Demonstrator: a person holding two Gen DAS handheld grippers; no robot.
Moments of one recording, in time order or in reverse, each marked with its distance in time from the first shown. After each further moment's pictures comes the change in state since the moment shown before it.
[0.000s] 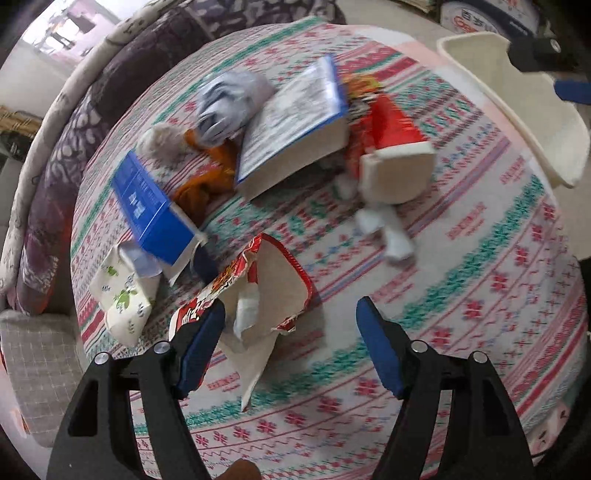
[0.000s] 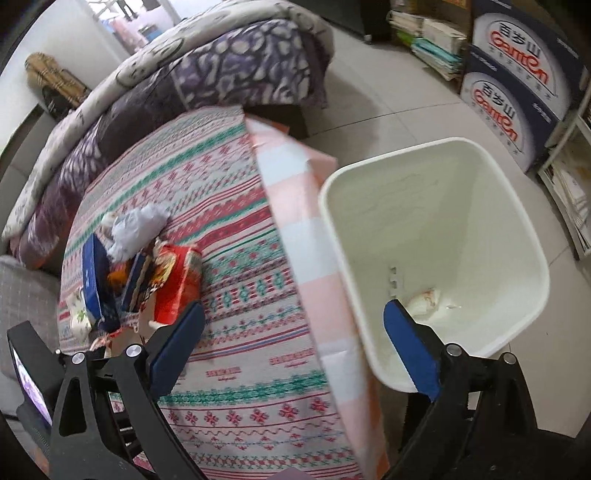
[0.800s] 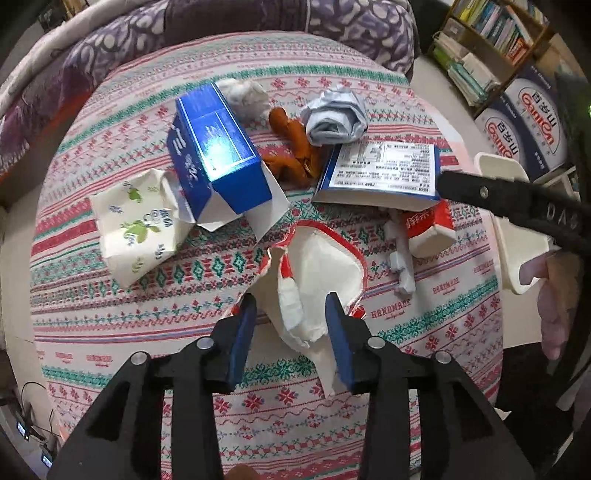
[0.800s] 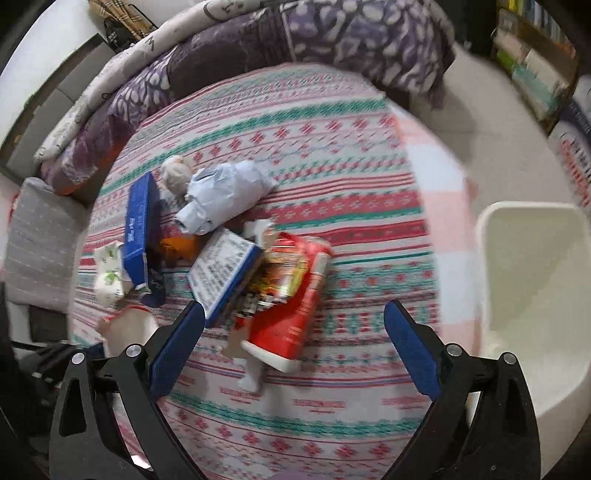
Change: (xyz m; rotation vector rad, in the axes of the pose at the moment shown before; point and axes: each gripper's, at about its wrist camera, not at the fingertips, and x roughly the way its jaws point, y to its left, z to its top) left arm -0.017 0.082 -0.019 -0.400 -0.008 -0.303; right arm 0.048 0.100 0.022 -0.247 0.116 0.149
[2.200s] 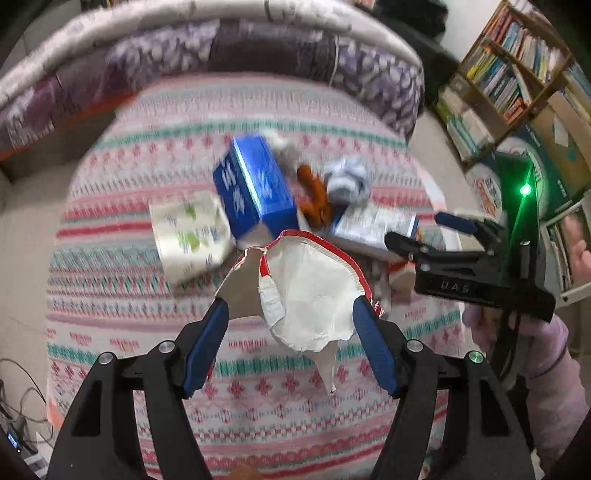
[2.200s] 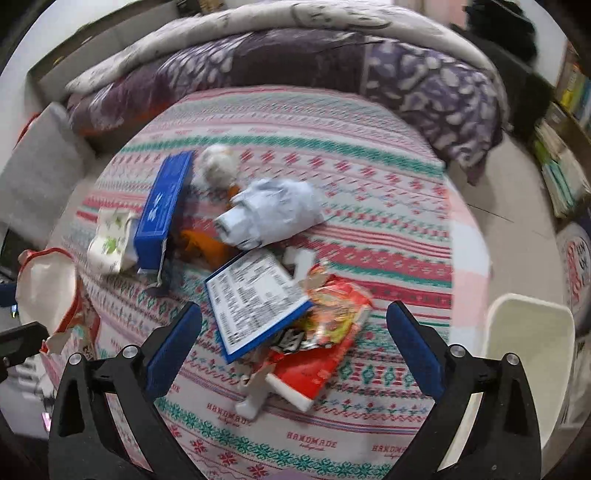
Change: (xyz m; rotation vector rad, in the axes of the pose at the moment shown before) left arm -0.063 0.044 -0.005 -0.130 -0.086 -0.092; right arm 0.011 0.050 -0.002 -0.338 -0.063 -0.063
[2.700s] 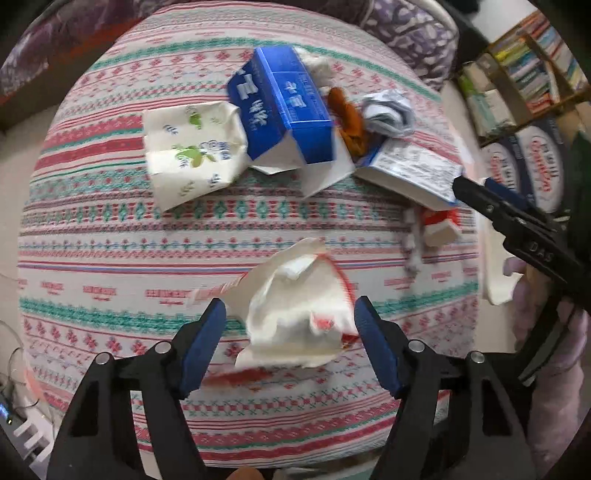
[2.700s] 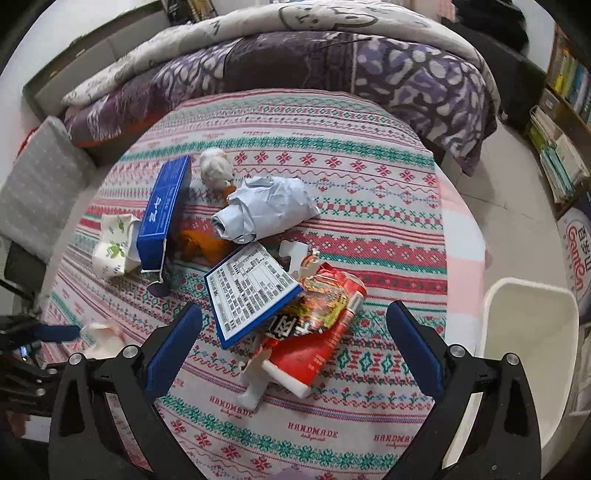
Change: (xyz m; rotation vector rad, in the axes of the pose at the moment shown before) left arm 0.038 0.015 -0.013 -0.077 0.147 -0.043; right arm -0.019 -0.017 -0.013 0.092 -0.039 0.017
